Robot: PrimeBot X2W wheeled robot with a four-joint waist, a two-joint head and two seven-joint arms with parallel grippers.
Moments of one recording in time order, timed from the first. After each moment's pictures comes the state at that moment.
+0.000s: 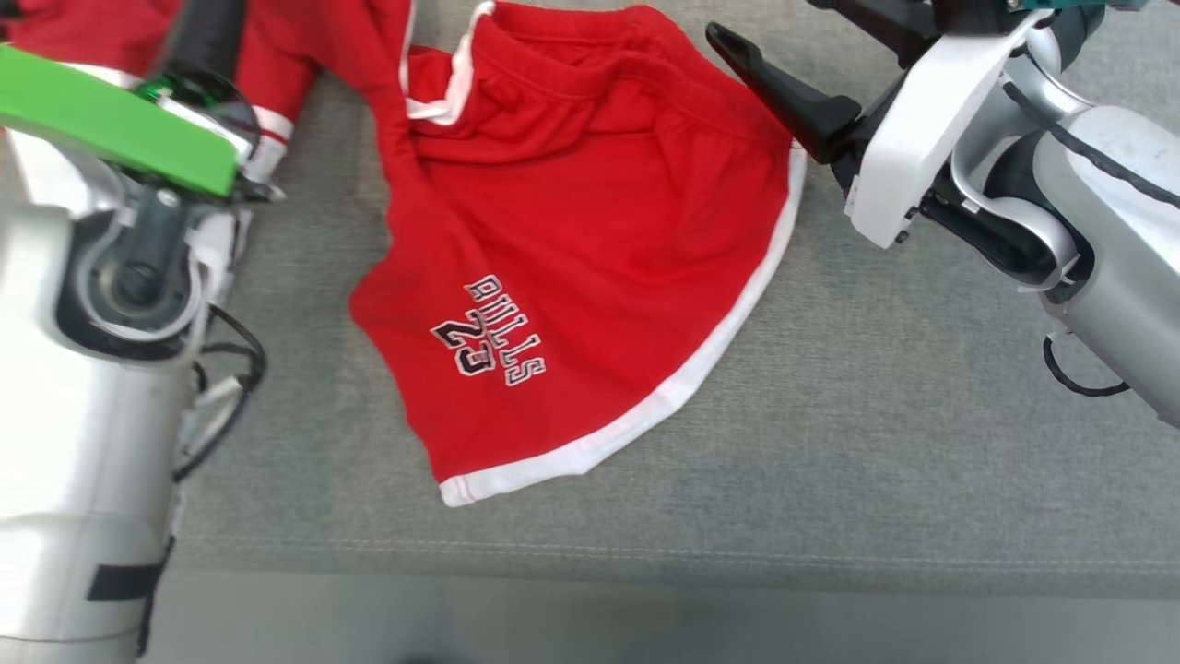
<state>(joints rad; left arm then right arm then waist) -0.79 0.26 -0.33 0.18 -1.35 -0.11 0.05 -1.00 -0.54 0.95 0.11 0.80 0.04 0.13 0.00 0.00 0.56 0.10</state>
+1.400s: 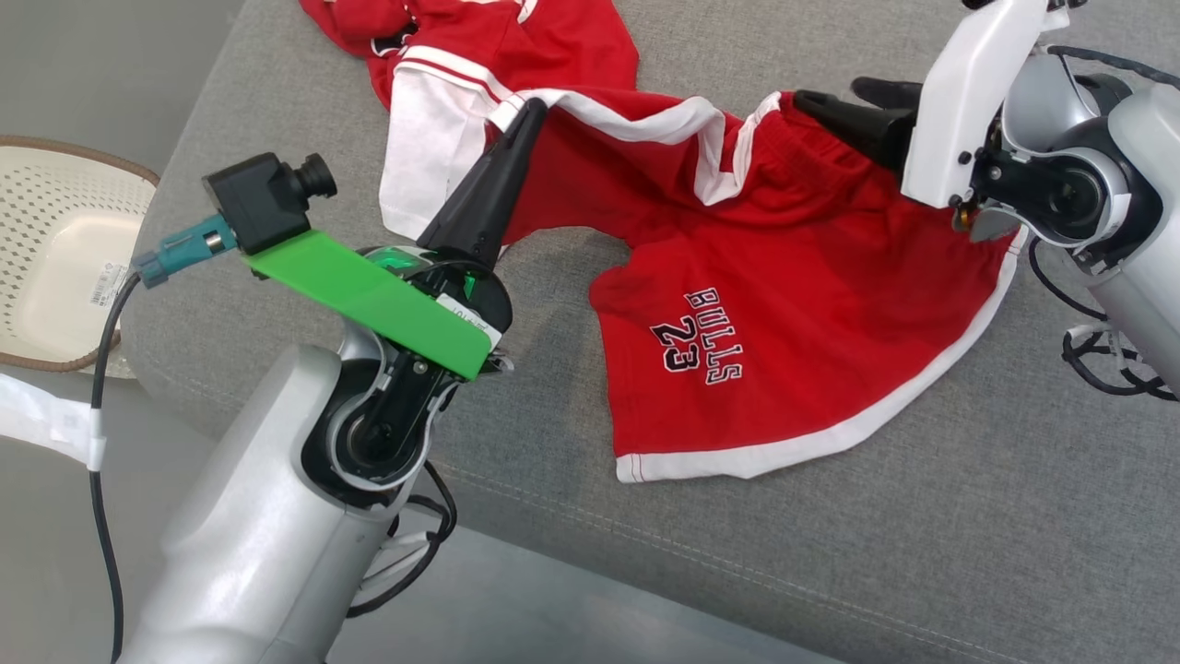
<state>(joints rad) -0.59 0.12 -0.56 0.02 -1.31 -0.12 -0.06 -0.97 -0.54 0.86 0.27 1.17 -0.11 0.57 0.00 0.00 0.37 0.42</state>
